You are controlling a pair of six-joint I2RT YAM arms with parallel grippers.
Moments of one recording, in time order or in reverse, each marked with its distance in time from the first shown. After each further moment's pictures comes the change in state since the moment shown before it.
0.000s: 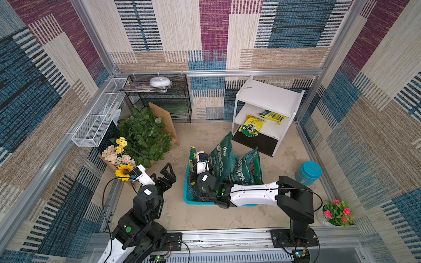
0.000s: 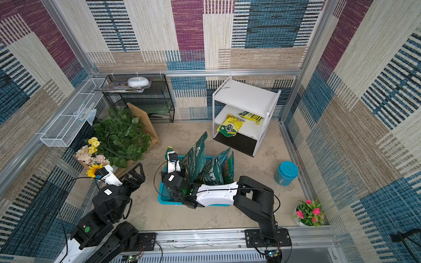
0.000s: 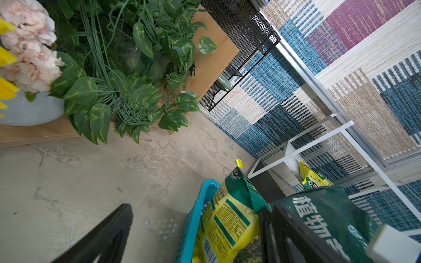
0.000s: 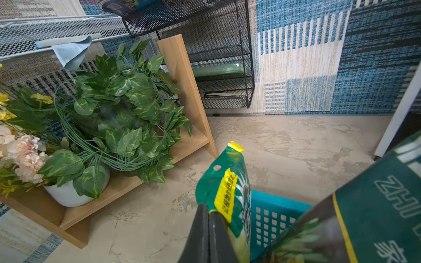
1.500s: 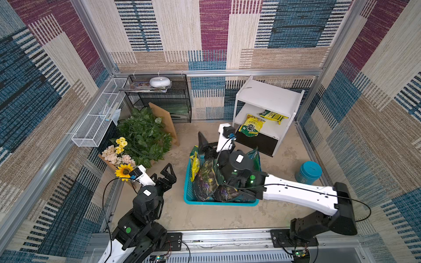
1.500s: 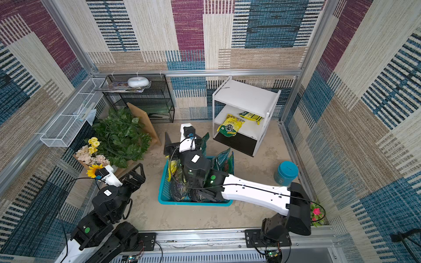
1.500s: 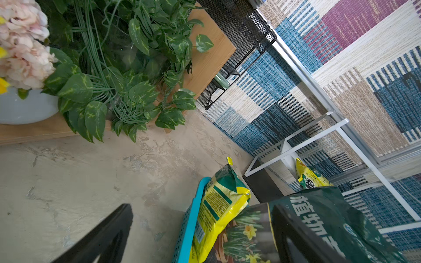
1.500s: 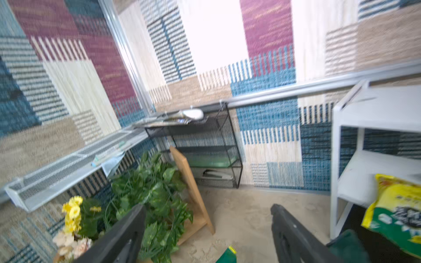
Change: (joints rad) left arm 0.000 -0.011 -0.010 0.006 0.015 0.000; right arm -0.063 -0.454 0.162 -0.255 -0.001 -0.206
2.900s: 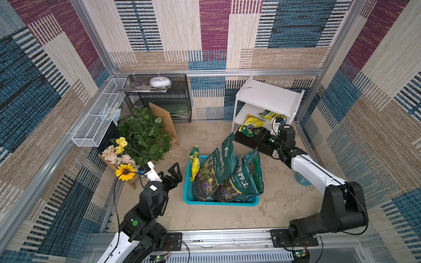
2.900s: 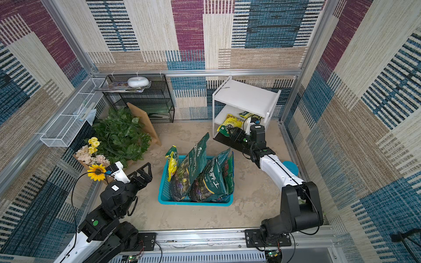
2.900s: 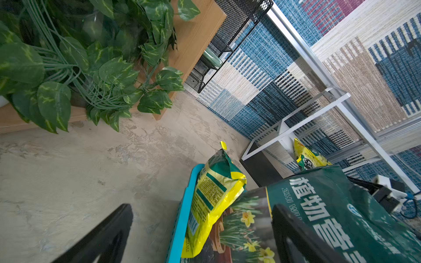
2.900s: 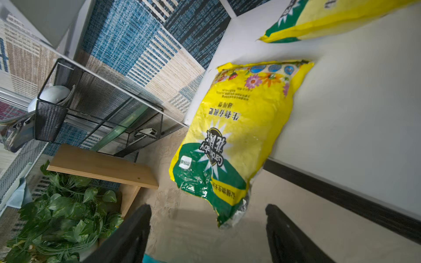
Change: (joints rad) left arm 0.000 0.083 -0.034 0.089 0.092 0.026; right arm -1.011 0.041 -0.336 -0.217 -1.120 0.576
